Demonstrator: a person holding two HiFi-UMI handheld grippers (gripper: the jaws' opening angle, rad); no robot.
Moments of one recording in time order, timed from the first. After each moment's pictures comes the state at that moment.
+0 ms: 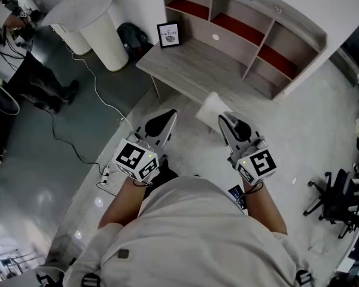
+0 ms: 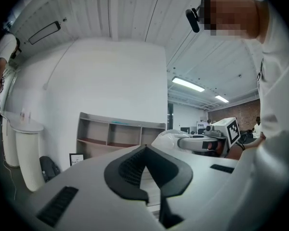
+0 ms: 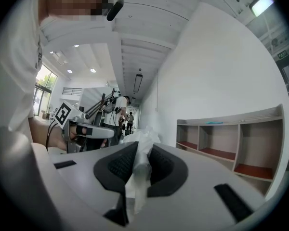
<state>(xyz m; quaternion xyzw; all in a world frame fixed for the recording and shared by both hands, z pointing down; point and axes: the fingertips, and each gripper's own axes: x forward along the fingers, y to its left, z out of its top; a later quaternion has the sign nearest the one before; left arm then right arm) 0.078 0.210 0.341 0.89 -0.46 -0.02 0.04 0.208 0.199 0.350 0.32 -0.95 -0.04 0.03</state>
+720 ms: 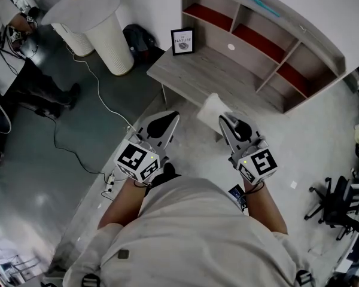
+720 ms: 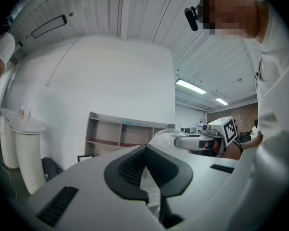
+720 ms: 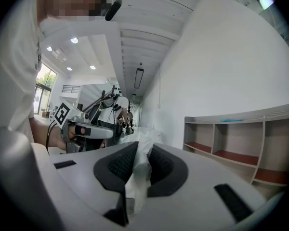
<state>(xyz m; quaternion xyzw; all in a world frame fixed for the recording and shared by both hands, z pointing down) -0.043 0.142 0.349 0.89 -0.45 -0.02 0.05 0.081 0.126 0.354 0.31 -0.95 -0.03 0.04</state>
